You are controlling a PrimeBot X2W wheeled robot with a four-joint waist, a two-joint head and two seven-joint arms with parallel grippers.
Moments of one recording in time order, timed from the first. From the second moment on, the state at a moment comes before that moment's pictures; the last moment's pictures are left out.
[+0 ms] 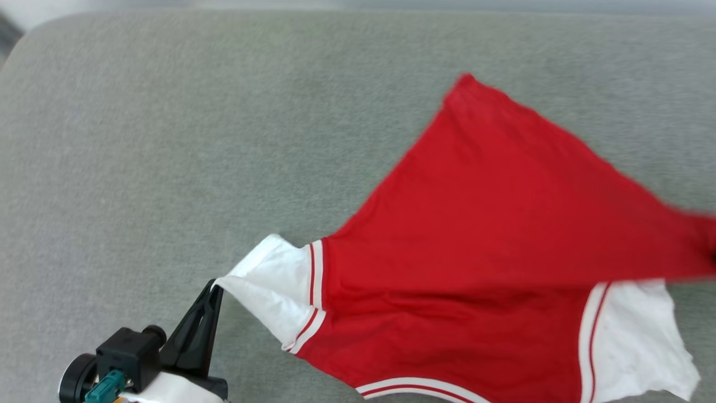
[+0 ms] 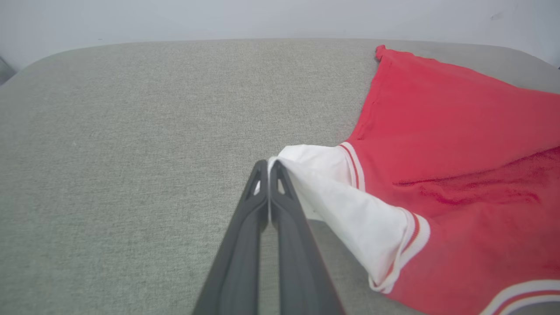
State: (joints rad) left arm -0.04 0.72 -0.61 -0.26 -0.72 0.37 -0.25; right arm -0.56 -1.10 0.58 0.03 0.94 0.13 0.83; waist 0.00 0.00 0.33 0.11
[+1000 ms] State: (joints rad) left arm -0.06 0.73 -0.63 -0.27 -0.71 0.36 -0.23; right arm -0.41 -1.02 0.21 -0.14 0.90 0.13 0.84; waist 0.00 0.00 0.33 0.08
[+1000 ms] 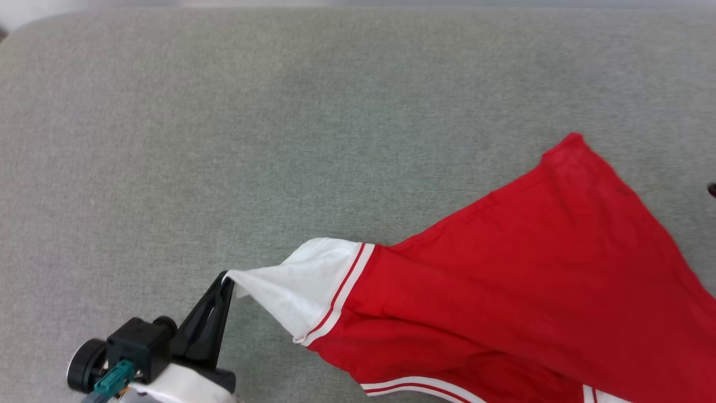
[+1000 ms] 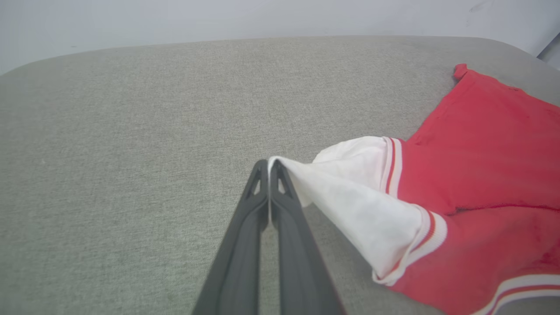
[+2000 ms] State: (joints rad) left arm -0.24 0.61 -0.65 -0.15 -0.67 0.29 -0.24; right arm -0.85 -0.80 0.63 0.21 0.75 0.13 0.90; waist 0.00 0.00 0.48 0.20
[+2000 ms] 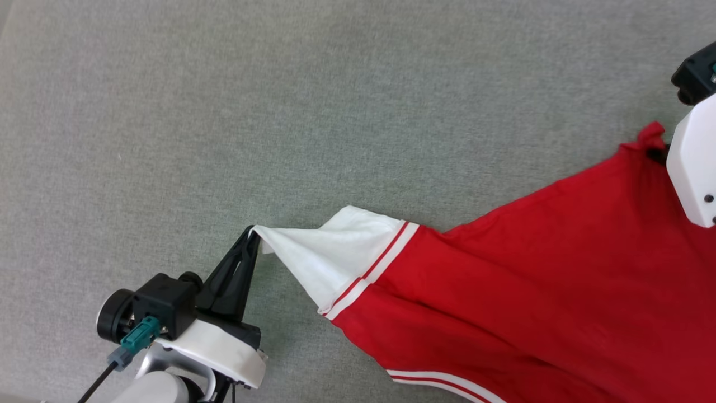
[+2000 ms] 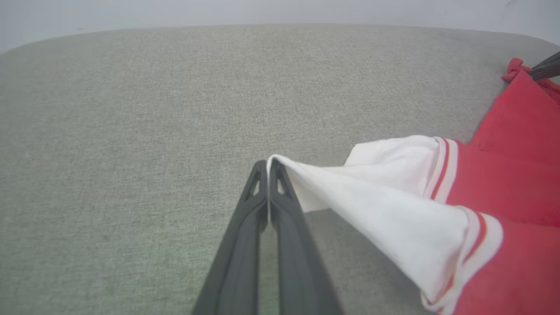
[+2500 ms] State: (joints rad) left arm -0.44 0.73 -0.58 -0.20 -0.61 0.27 -0.18; right arm -0.94 -0.80 0.59 0.12 0.77 0.13 0.51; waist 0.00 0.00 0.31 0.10
